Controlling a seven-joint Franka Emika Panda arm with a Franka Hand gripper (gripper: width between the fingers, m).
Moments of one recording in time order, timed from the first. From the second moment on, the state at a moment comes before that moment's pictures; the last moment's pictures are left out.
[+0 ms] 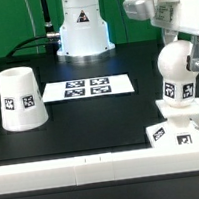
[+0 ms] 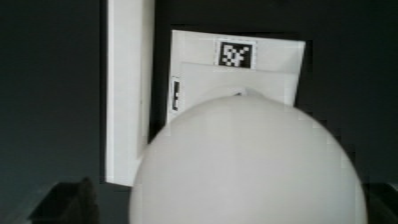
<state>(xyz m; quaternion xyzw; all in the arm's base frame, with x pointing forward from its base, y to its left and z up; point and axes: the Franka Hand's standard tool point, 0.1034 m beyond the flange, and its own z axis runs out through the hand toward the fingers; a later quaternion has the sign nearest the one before) 0.620 0.096 0.123 0.67 0.74 0.00 0.07</state>
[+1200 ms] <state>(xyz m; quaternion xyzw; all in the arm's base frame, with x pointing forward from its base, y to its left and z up) 0.619 0.086 0.120 0.69 0.72 0.00 0.06</state>
